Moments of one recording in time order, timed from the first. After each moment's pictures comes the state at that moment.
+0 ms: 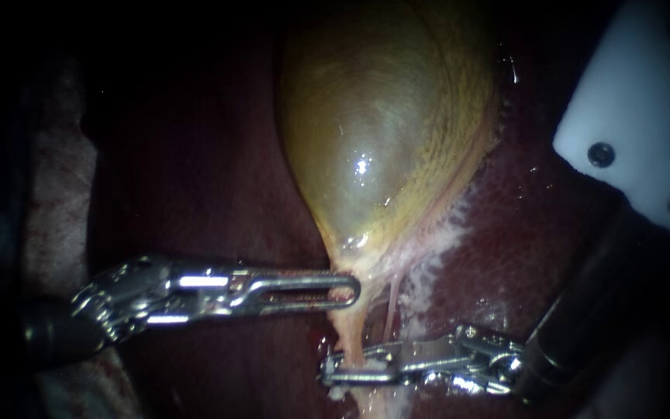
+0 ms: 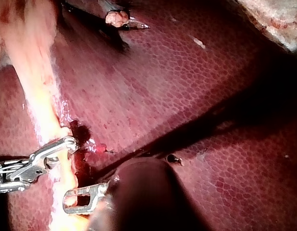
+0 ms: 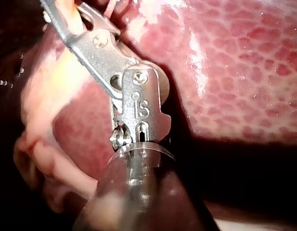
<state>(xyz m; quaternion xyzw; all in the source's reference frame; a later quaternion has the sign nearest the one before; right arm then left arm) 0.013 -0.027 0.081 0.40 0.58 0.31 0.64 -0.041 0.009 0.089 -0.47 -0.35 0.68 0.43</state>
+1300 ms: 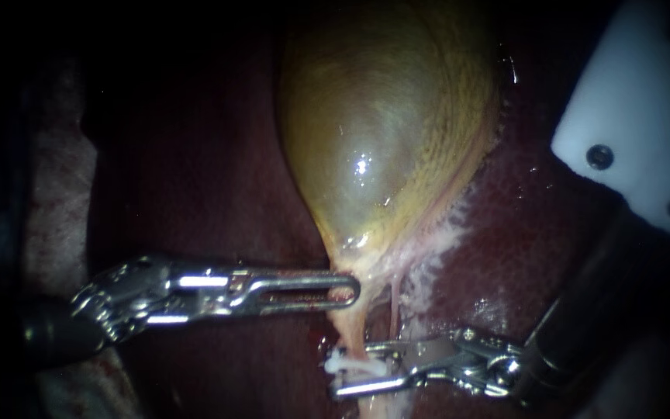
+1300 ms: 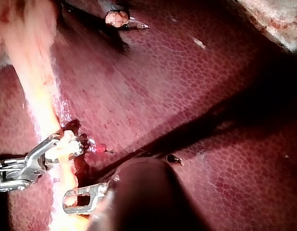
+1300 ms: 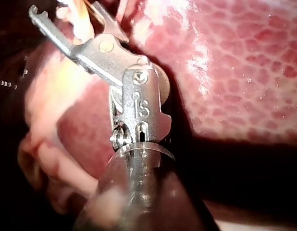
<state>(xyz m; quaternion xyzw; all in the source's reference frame) 0.014 -0.027 0.081 0.39 0.58 0.31 0.64 -0.041 0.009 0.089 -0.47 -0.35 0.68 0.43</state>
